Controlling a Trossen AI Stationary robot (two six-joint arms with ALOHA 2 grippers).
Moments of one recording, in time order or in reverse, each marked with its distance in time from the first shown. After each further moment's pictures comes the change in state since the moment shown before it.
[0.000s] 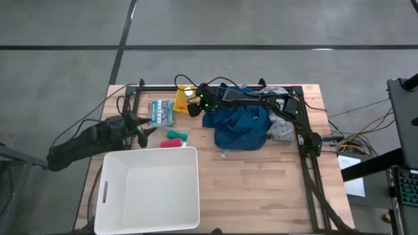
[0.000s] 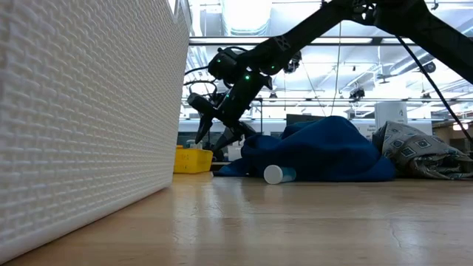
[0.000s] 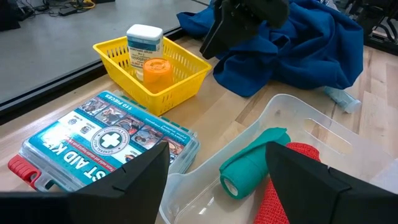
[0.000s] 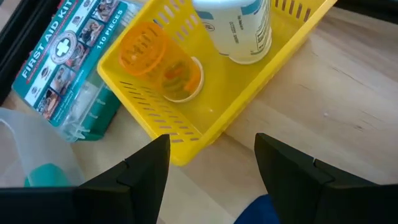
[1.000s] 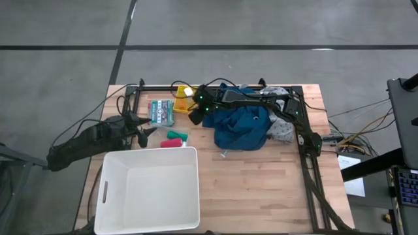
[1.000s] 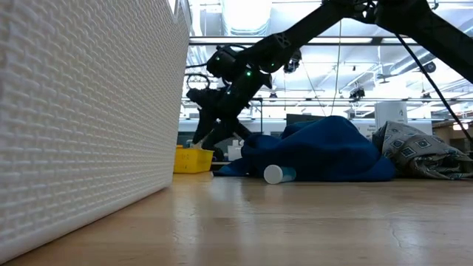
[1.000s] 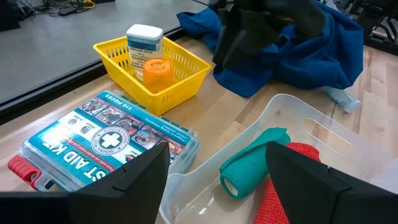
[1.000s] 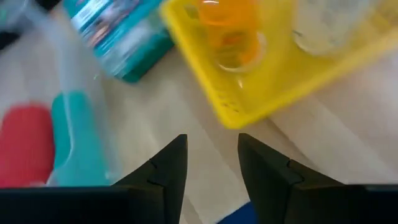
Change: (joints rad) left arm 0.000 0.000 0.000 0.000 0.000 0.000; right arm 0.019 -0.009 0.000 -0.019 -0.152 -0.289
